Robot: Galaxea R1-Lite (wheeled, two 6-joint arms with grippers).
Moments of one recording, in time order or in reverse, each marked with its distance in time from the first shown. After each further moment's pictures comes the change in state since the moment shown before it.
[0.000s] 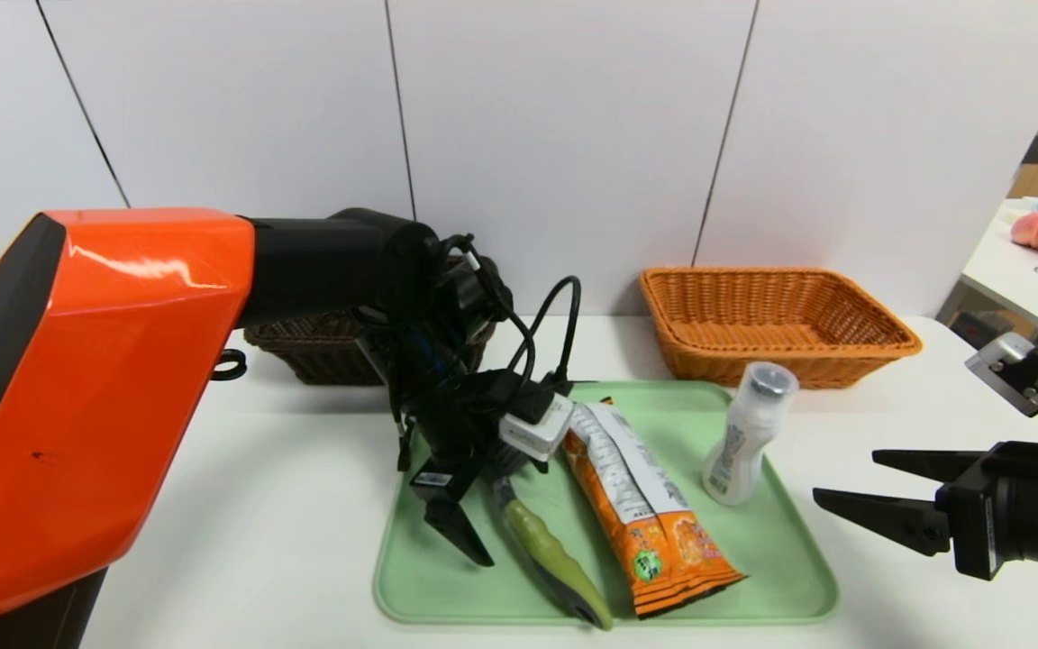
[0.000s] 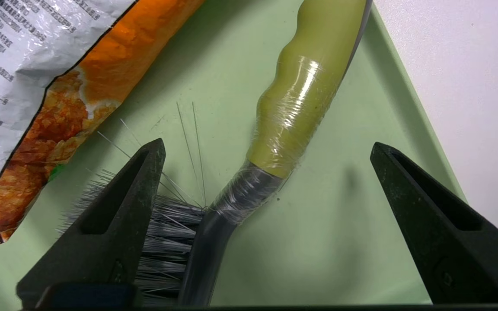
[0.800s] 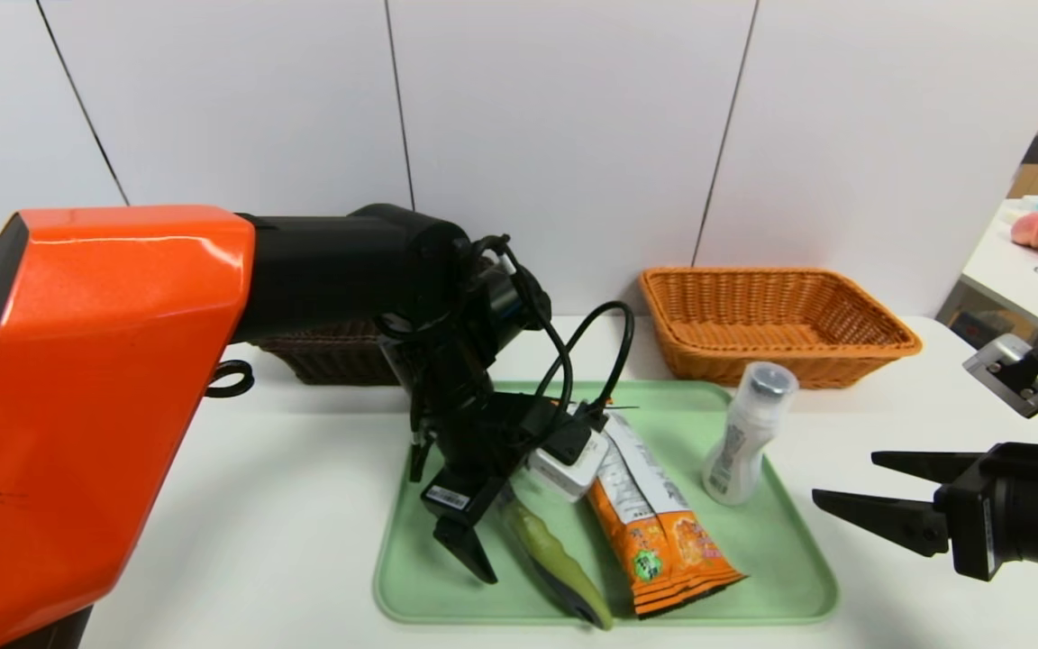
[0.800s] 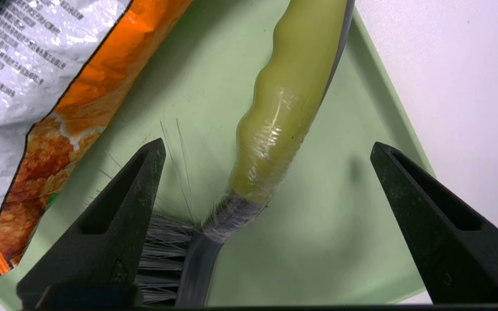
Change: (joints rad) left arm -0.090 -0.025 0.000 0.004 0.150 -0.039; right arm 0.000 0.004 0.001 0.000 0.000 0.001
